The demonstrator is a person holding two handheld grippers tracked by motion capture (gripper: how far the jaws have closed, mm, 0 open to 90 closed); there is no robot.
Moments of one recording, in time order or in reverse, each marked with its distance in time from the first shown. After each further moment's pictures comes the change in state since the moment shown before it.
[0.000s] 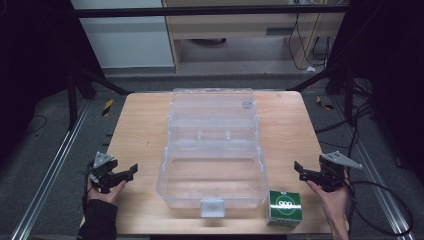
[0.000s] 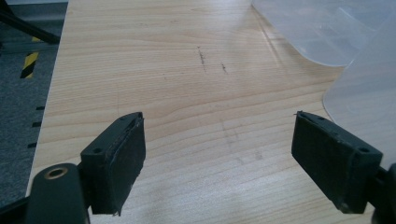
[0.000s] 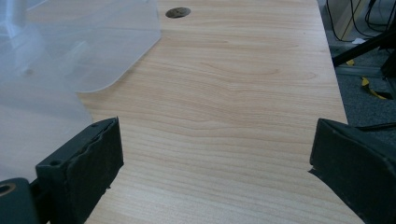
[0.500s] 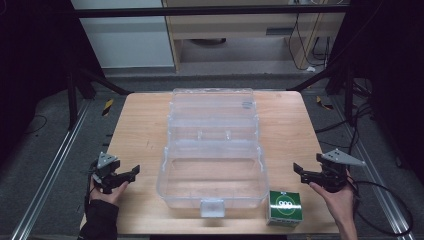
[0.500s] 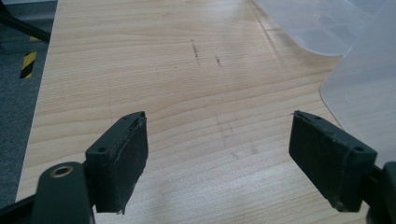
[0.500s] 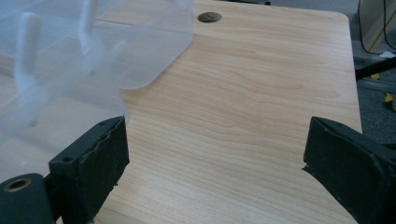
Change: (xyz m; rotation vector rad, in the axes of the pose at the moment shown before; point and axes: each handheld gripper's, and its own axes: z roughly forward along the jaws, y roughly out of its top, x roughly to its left) left arm -0.006 -0.001 0.003 0.026 0.002 0.031; right arm 0.011 0.019 -0.019 0.023 0.093 -0.084
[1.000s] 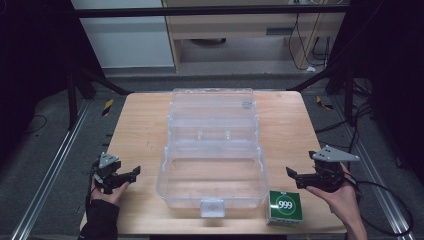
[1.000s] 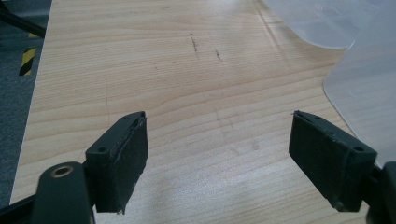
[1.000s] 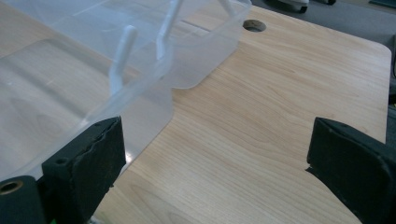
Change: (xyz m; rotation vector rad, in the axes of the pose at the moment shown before) left arm -0.001 -0.002 0.003 0.019 0.002 0.009; right arm 0.034 0.034 -0.020 0.067 0.102 -0.193
